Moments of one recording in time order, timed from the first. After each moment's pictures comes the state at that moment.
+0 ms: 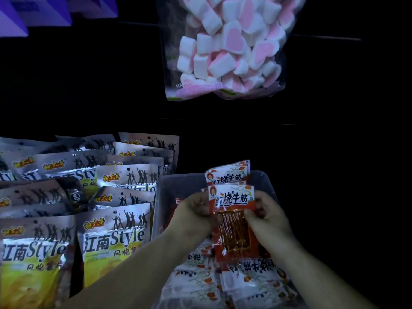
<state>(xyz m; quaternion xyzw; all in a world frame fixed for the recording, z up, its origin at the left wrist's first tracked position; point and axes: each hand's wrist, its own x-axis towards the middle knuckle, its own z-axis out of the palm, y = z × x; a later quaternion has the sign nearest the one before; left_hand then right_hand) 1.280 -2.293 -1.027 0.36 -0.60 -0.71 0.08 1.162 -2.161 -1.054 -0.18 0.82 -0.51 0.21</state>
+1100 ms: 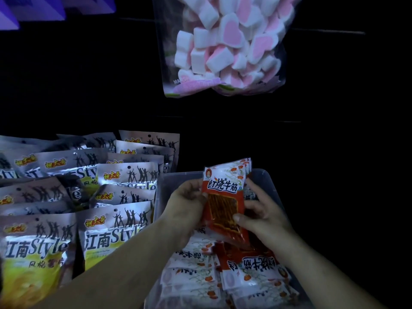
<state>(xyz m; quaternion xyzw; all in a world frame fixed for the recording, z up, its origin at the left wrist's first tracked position) 1.270 -2.307 -1.024 0.40 -0.52 -0.74 0.14 1.154 -2.154 -1.054 -0.23 0.76 -0.53 0.29</state>
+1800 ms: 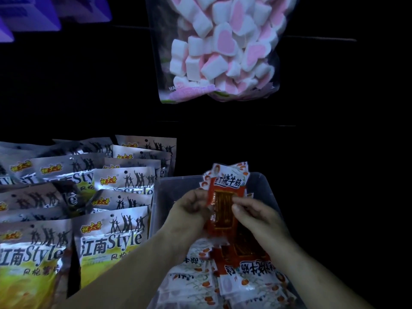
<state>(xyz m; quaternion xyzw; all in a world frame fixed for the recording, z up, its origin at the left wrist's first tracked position) 1.279 -2.296 -1.025 0.32 -0.53 -0.78 0.11 1.160 -2.156 -1.051 -0.22 0.77 -0.53 0.28</state>
